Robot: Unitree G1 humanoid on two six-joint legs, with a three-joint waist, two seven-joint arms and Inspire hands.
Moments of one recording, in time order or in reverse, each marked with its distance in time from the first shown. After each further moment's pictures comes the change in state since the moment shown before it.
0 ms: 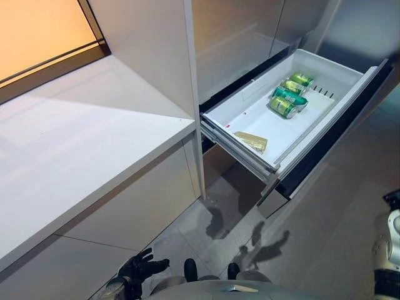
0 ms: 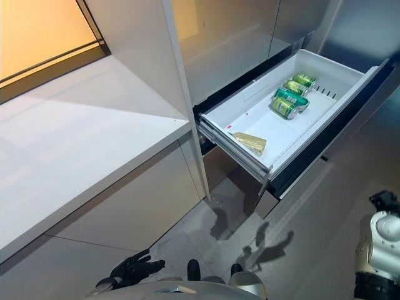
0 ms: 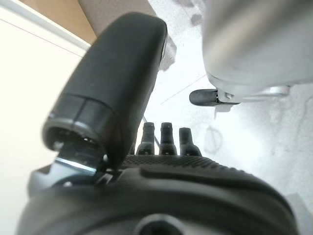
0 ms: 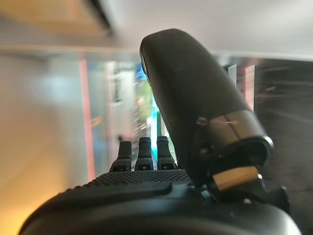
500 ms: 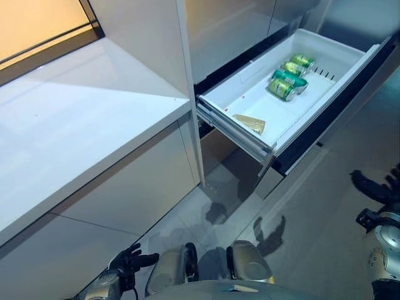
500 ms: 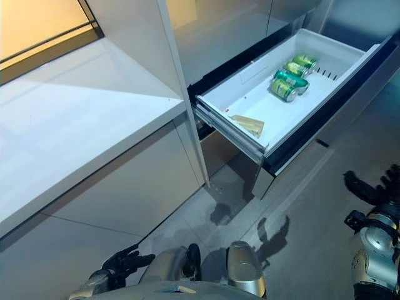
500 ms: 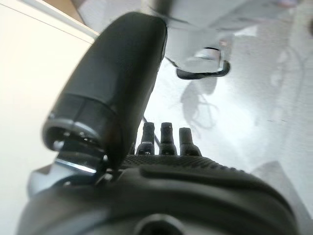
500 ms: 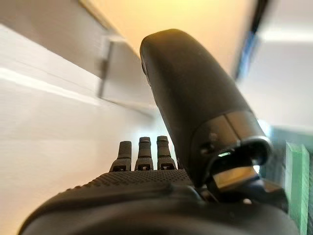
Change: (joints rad) left arm -0.092 0.058 -0.003 -0.003 -0.007 0.071 0.061; right arm -0.022 -0.132 0.155 0.117 0.009 0.347 0.425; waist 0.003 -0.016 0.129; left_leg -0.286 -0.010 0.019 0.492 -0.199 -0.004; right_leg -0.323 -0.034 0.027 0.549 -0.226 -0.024
